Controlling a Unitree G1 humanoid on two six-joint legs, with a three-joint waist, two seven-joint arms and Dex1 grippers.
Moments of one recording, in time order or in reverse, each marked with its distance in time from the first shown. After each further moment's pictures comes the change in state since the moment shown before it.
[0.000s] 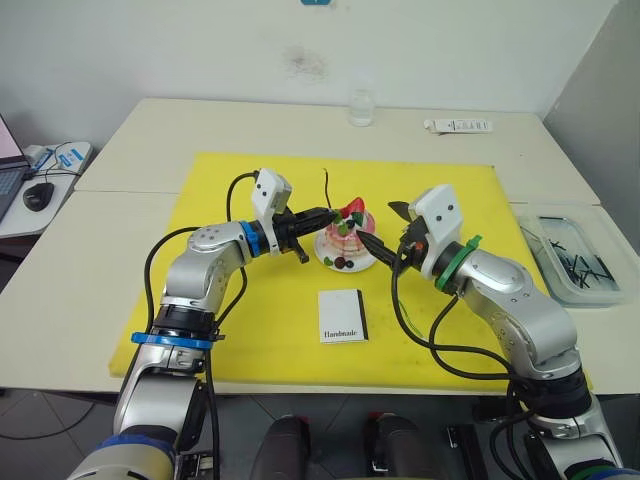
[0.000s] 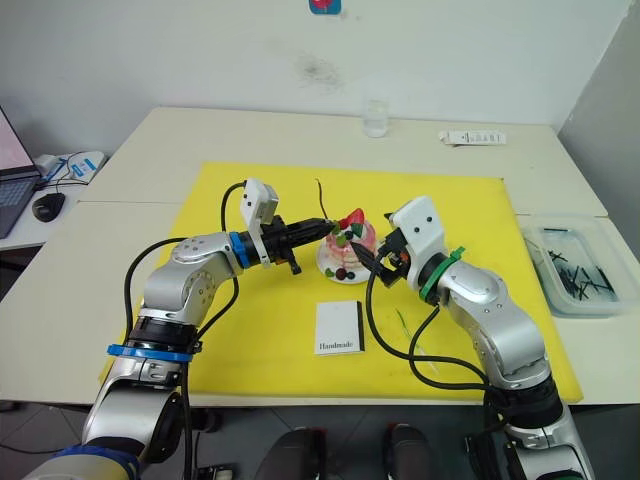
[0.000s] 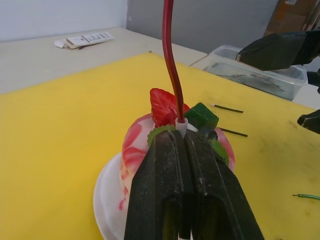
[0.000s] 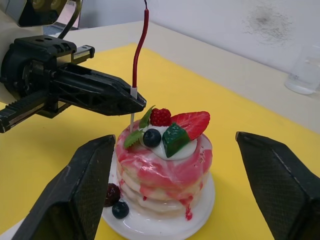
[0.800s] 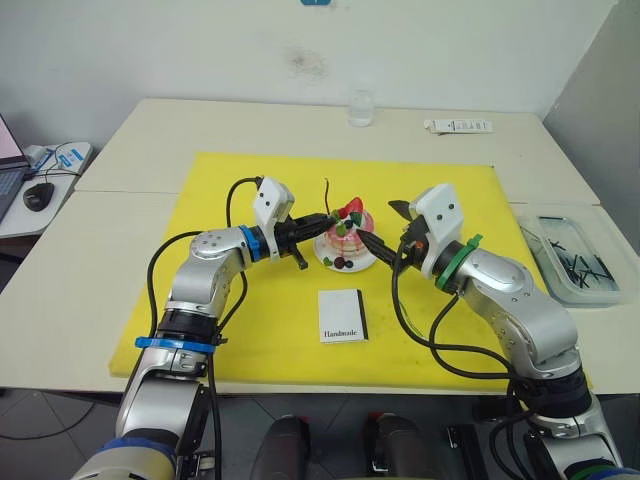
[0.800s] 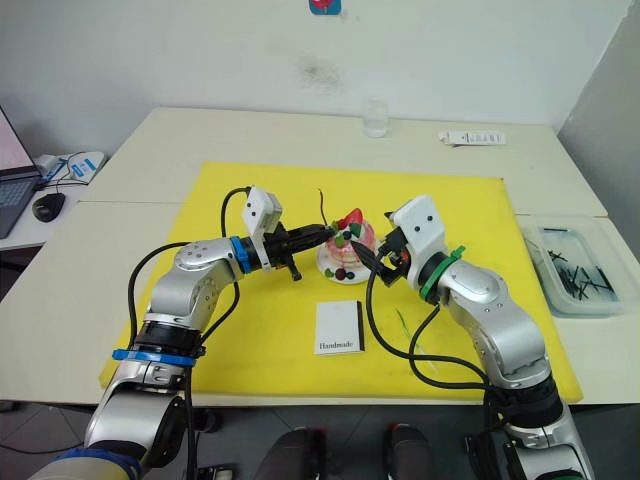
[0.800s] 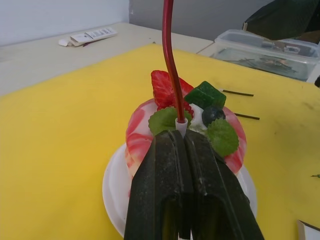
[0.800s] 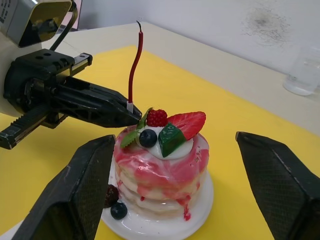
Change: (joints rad) left arm 0.017 -0.012 -0.012 0.048 0.084 -0.124 -0.020; right arm -0.003 0.001 -0.003 0.000 0.000 0.000 -0.001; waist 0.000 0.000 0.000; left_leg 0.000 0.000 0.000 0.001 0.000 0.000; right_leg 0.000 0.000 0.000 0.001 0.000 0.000
